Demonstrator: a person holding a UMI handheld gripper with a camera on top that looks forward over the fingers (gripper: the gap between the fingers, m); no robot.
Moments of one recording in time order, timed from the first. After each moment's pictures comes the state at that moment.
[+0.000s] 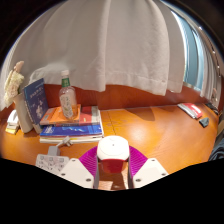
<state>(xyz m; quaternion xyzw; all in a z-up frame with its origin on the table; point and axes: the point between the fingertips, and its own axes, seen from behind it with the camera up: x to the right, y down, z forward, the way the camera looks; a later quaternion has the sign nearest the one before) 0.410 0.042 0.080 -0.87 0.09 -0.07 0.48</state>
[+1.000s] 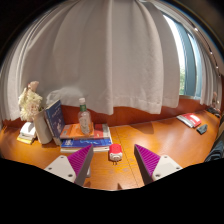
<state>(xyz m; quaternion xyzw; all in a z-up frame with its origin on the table) 0.374 -0.019 0.190 -0.83 0.07 -0.04 0.55</state>
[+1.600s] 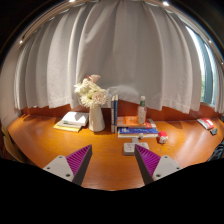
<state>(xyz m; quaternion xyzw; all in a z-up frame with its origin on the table) 0.098 -0.161 0.215 -0.83 -0.03 0.03 0.55</state>
